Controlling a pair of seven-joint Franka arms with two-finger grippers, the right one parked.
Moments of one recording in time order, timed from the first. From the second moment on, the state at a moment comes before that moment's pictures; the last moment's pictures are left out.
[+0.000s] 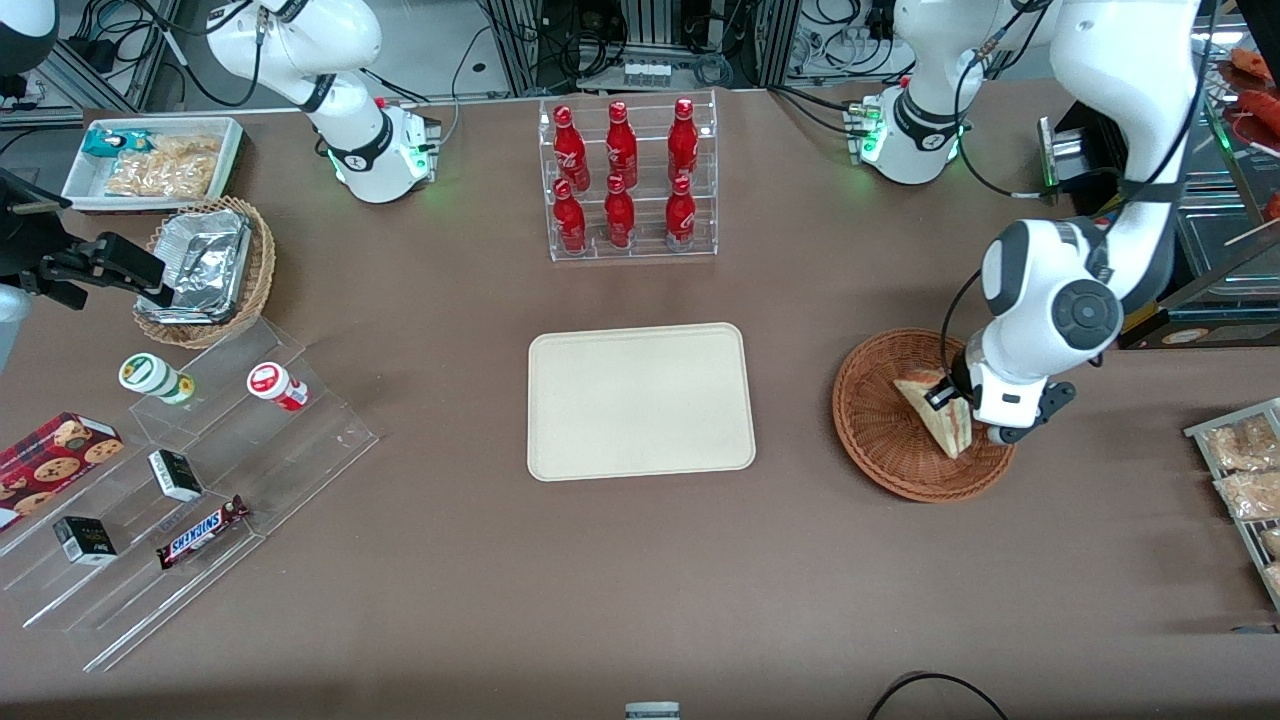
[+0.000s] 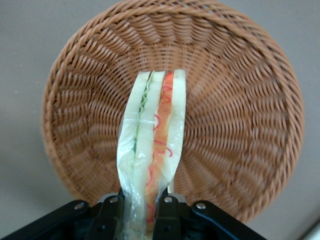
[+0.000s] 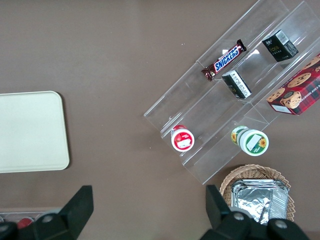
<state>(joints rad) -0.09 0.23 -0.04 -2.07 -0.02 2.14 -0.61</state>
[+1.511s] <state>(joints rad) -0.59 0.60 -0.07 -1.54 -0.05 2.00 -0.79</state>
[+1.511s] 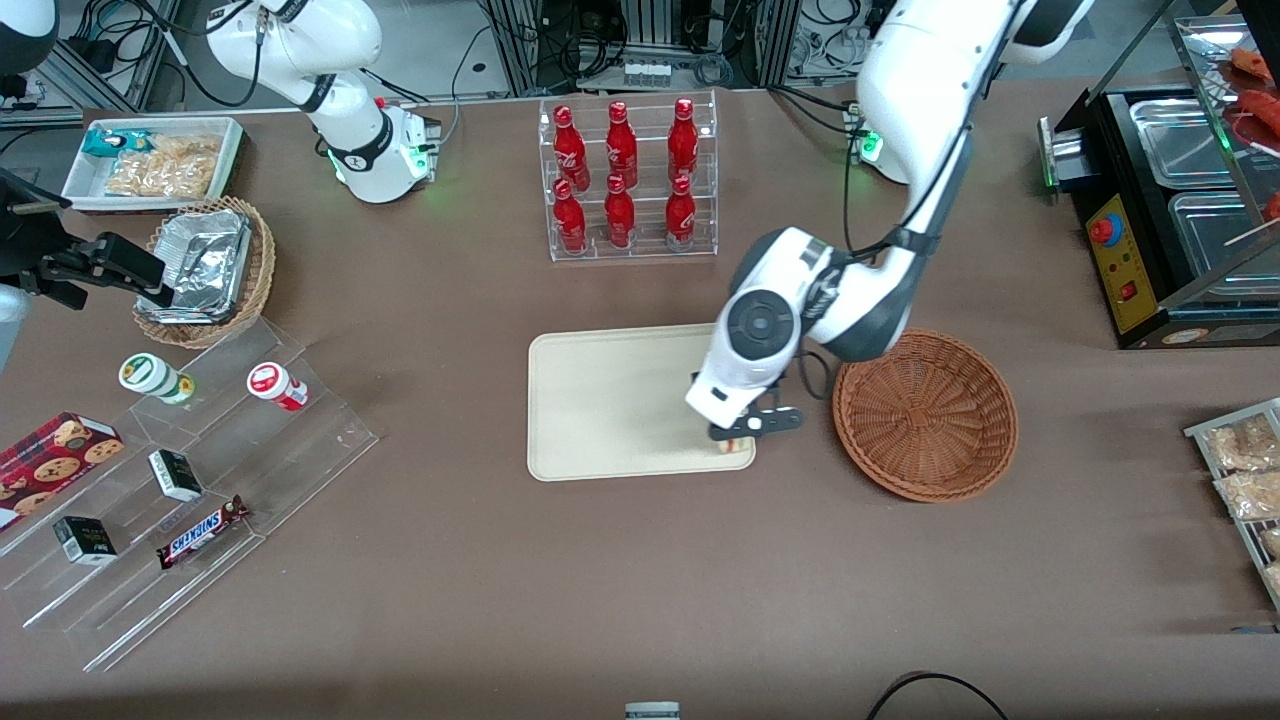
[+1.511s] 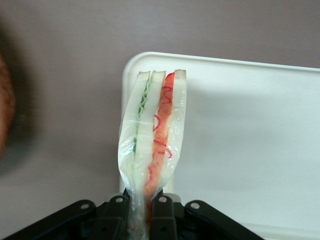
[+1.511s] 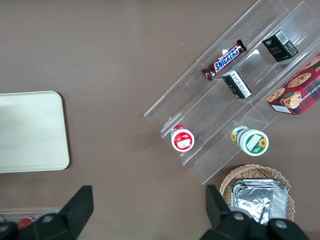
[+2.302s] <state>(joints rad) -0.76 0.75 -0.07 -1.38 -0.05 2.11 -0.94</state>
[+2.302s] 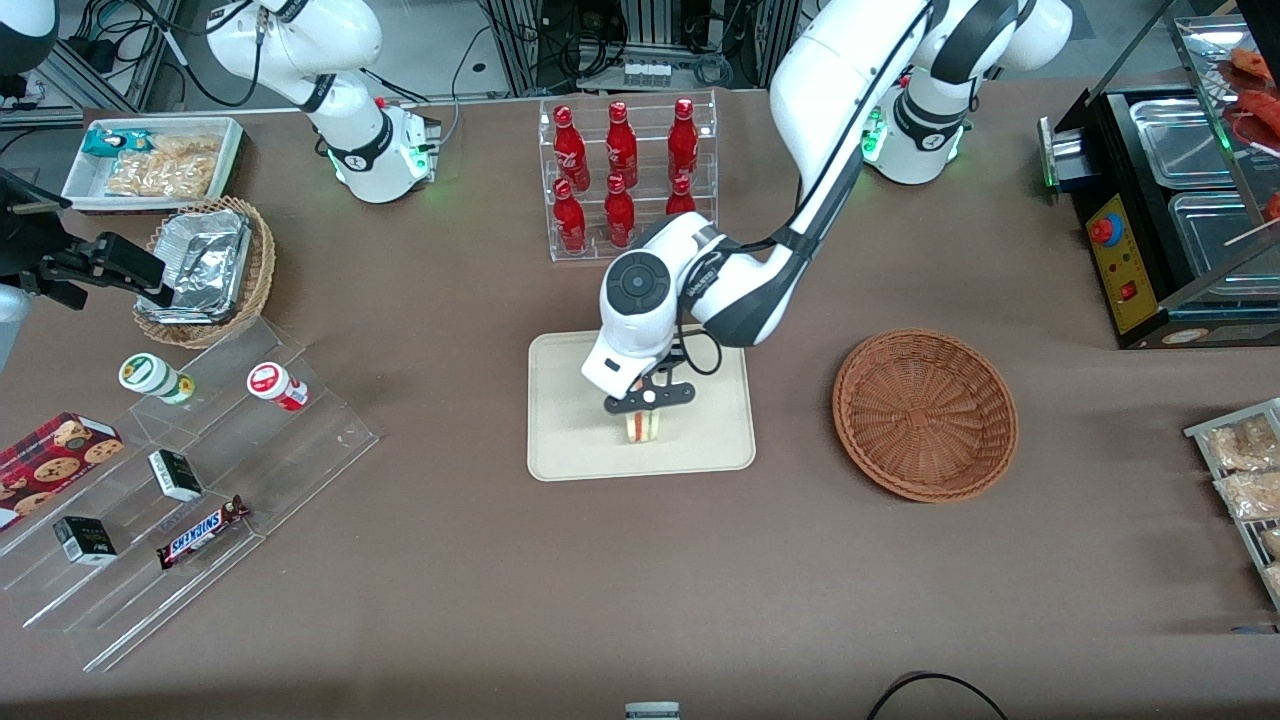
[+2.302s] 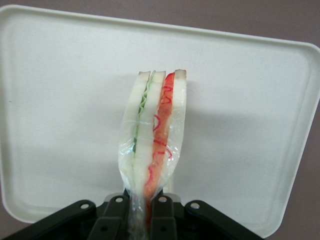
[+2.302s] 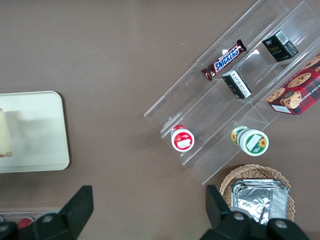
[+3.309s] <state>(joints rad) -0.78 0.76 -0.06 -1.35 -0.05 2.12 -0.94</state>
